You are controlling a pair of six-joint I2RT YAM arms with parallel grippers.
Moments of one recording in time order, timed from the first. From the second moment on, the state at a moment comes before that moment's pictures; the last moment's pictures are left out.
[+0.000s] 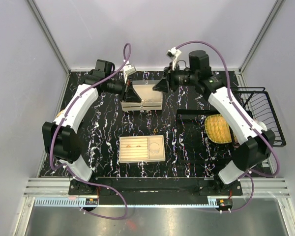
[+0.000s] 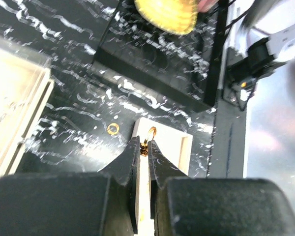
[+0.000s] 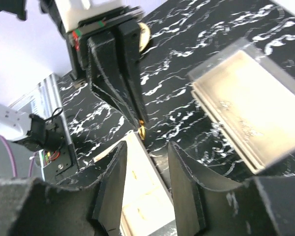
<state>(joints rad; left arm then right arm) -0.27 1.68 1.60 -0.75 1.11 0.29 0.46 1.62 1.67 -0.44 -0.75 0.09</state>
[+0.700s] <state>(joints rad) -0.50 1.27 1.12 -0.86 0.45 0.62 0.29 1.38 1.40 -0.50 -0.51 -0.05</state>
